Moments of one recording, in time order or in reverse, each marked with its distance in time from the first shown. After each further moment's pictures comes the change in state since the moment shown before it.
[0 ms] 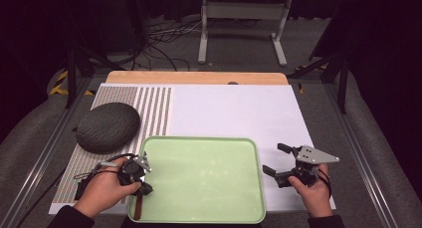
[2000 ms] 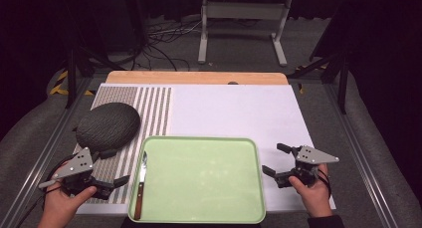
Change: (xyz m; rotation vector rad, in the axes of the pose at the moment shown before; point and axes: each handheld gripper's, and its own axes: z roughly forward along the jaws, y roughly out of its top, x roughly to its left) left arm 0.012 -0.094 -0.048 -0.801 0.275 0.035; right arm 0.001 0.000 0.000 0.000 0.003 -0.005
